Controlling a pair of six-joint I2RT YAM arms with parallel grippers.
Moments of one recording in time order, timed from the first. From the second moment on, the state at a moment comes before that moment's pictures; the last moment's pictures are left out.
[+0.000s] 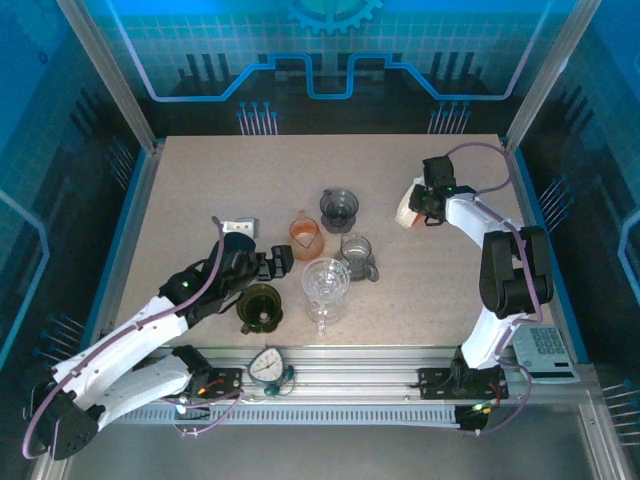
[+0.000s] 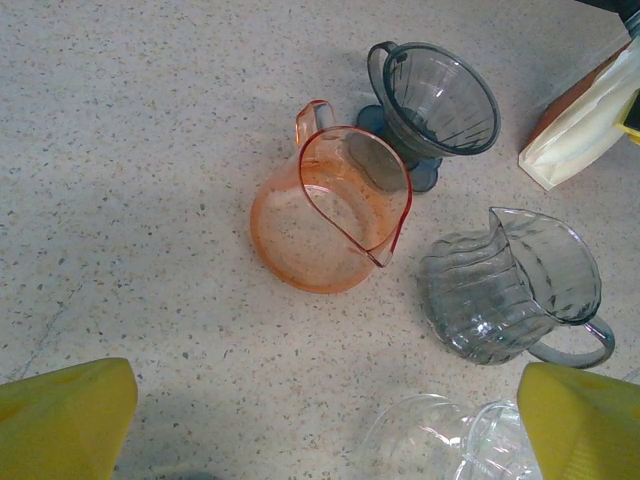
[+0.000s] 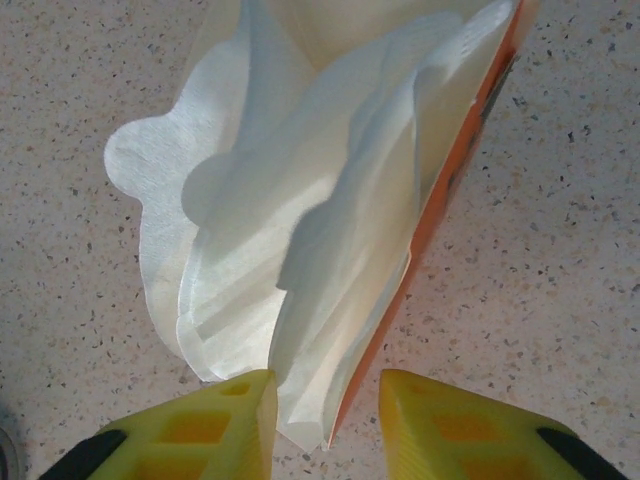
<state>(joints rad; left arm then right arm) -0.64 0.90 0.72 -0.47 -0.23 -0.64 0.13 1.78 1.22 -0.38 0.12 0.48</state>
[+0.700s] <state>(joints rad) -0.63 0.90 0.72 -0.47 -0.21 -0.64 0.06 1.79 1.21 -0.38 0.12 0.29</state>
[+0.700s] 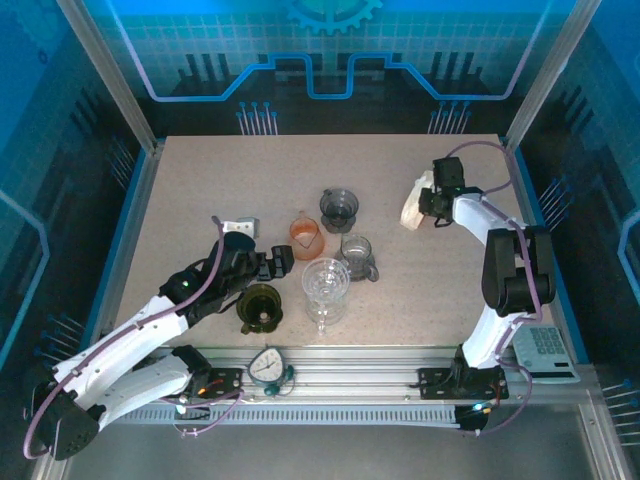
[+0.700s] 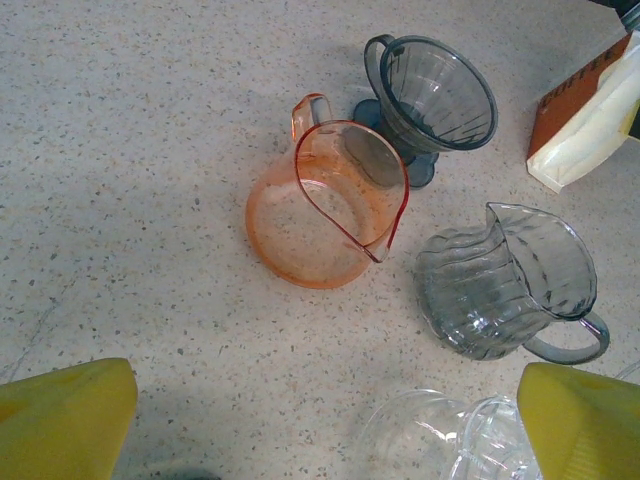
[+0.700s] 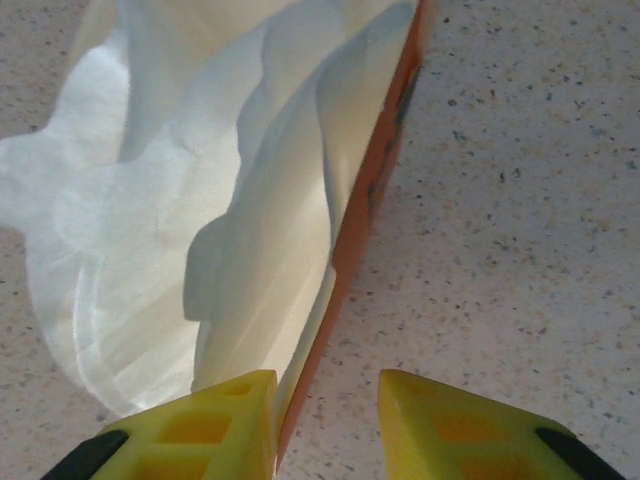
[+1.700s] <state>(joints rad) -0.62 0.90 0.72 -0.46 -0.19 -0.65 0.05 1.54 1.14 -0.38 0.11 0.30</state>
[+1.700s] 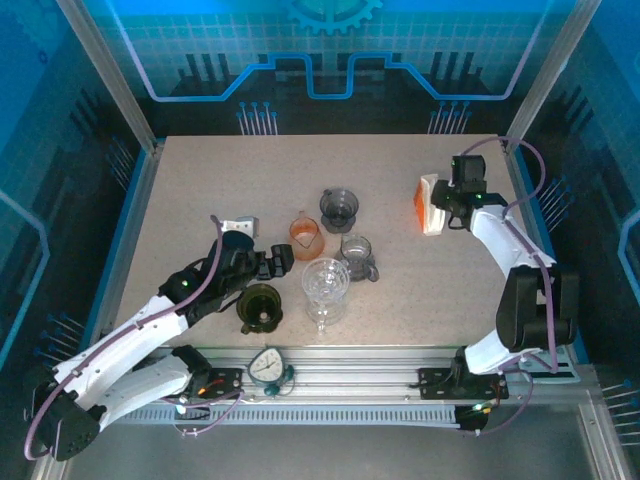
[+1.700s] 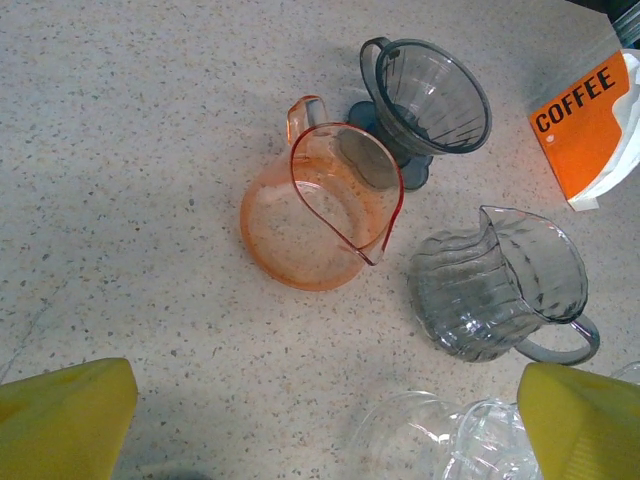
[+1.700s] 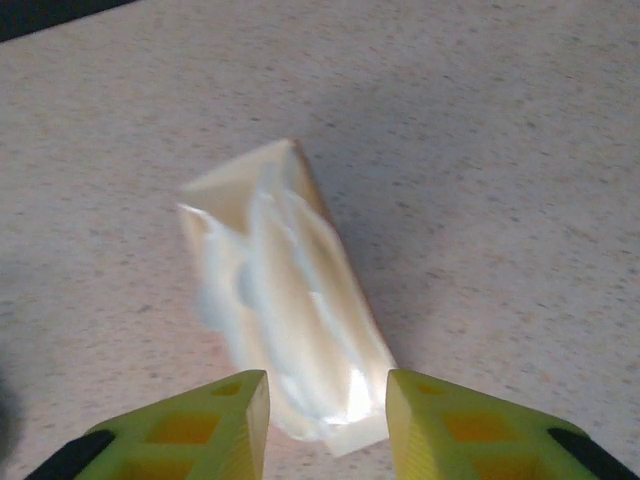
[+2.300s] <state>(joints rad) -0.61 0.90 0.70 -0.44 -0.18 -0.66 0.14 1.78 1.36 -0.50 0.12 0.31</state>
